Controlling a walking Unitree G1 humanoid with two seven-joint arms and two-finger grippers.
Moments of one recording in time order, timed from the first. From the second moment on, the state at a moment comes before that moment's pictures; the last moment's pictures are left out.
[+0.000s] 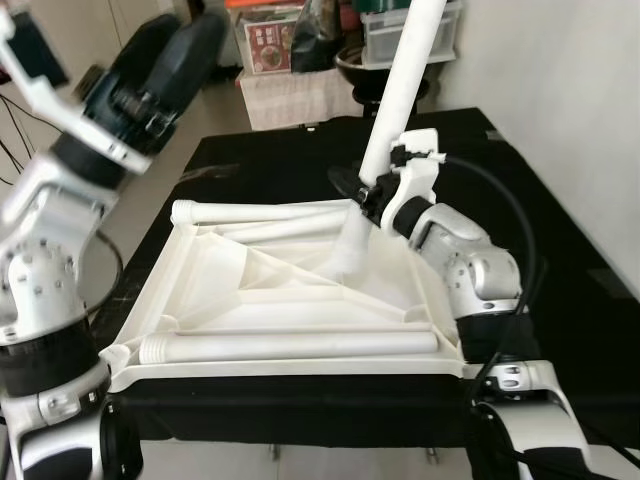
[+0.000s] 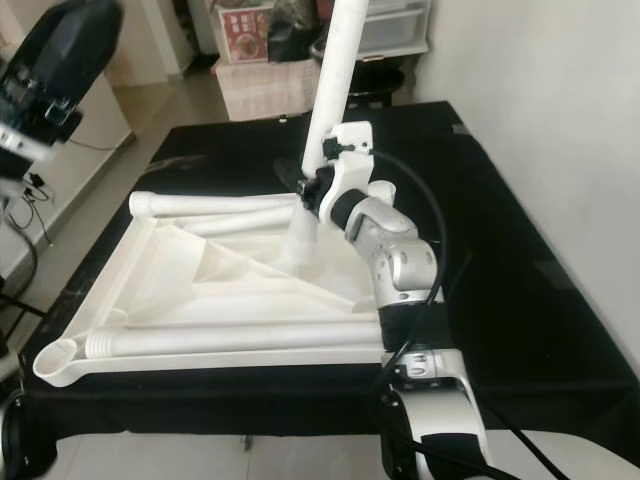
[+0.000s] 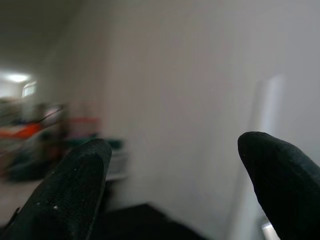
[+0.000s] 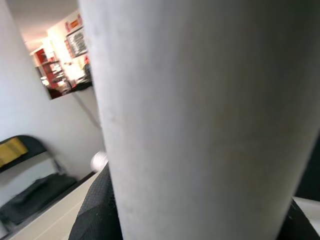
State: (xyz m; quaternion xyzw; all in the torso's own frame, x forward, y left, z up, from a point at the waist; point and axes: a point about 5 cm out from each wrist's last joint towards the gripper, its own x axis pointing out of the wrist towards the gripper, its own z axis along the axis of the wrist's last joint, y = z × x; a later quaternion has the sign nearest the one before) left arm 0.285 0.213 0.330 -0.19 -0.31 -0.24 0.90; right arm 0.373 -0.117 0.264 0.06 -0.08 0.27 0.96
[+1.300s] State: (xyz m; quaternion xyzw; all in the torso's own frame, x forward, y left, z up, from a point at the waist) left arm 0.199 0.119 0.151 -0.06 0.05 -0.25 0.96; right arm 0.299 -0.133 0.259 0.02 -0.11 0.49 0.86
